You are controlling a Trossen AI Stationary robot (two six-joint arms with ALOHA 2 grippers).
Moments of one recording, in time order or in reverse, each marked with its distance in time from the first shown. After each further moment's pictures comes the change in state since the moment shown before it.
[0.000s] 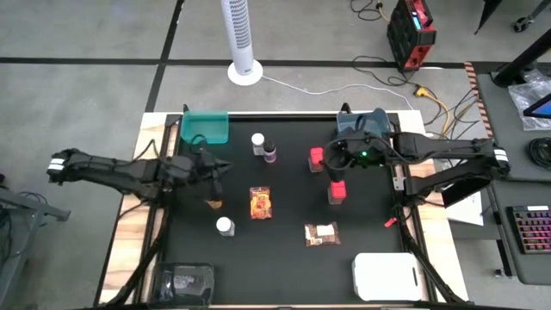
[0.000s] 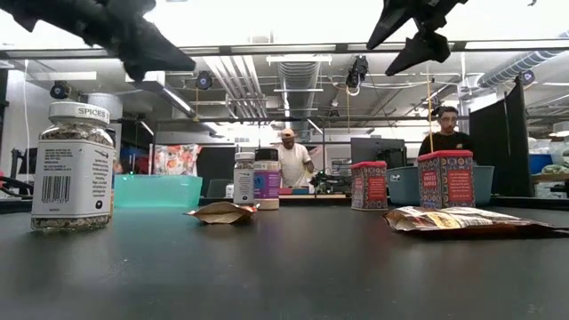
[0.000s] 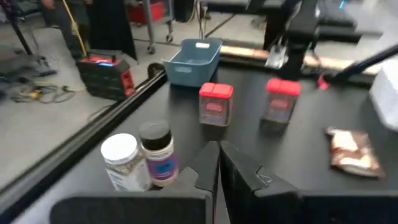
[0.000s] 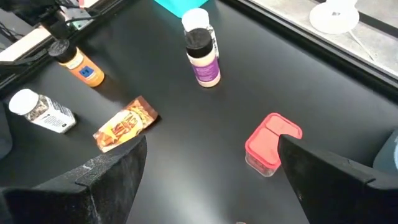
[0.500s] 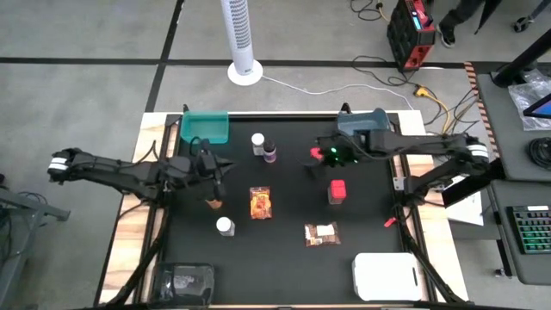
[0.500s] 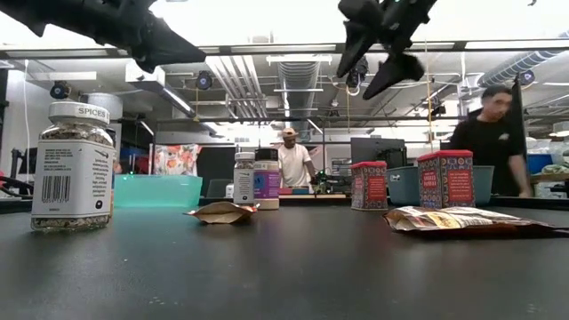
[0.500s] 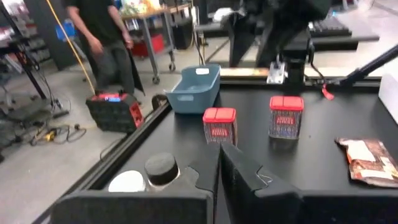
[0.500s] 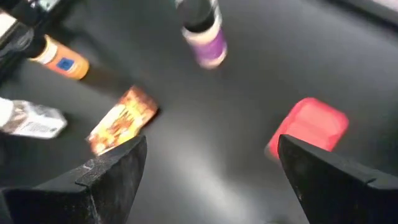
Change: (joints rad) left arm 0.000 0.010 -0.071 0.231 -0.008 0.167; right arm -0.080 0.258 0.118 -0.004 -0.130 0.105
